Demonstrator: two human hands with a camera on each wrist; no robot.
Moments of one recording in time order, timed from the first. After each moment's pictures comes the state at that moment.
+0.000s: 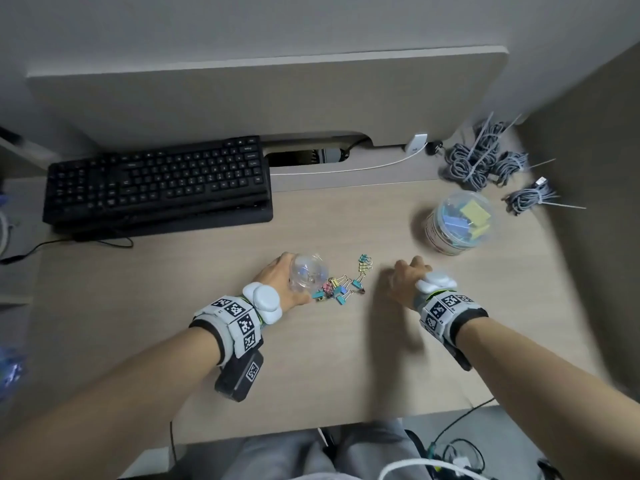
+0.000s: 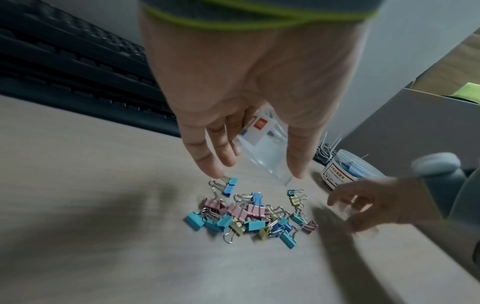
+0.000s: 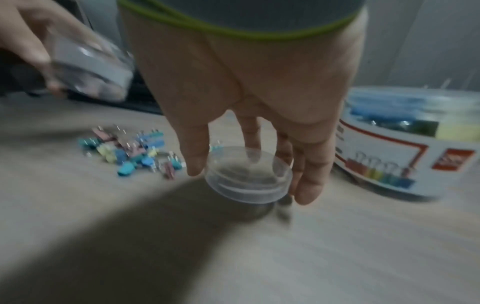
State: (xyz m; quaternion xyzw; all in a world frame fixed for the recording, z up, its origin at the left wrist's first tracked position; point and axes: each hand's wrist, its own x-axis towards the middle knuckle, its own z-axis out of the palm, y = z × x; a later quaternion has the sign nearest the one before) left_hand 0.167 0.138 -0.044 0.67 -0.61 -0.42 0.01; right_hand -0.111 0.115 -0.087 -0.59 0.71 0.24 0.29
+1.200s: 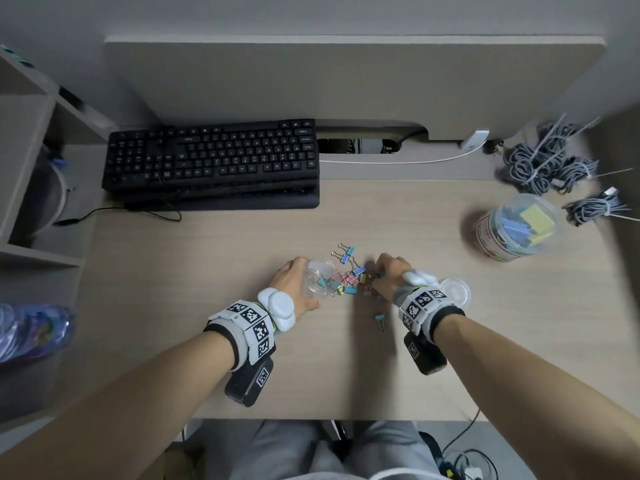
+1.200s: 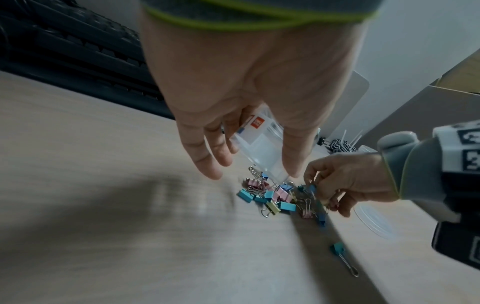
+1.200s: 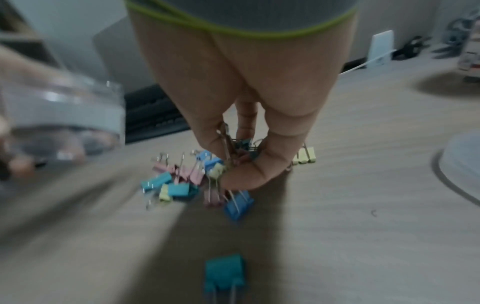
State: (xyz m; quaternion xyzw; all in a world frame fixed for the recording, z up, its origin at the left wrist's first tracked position) left_hand 0.224 0.176 -0.055 0.70 -0.58 -0.43 0.02; right_hand 0.007 0.114 -0.088 -0.62 0.68 0.19 0.36
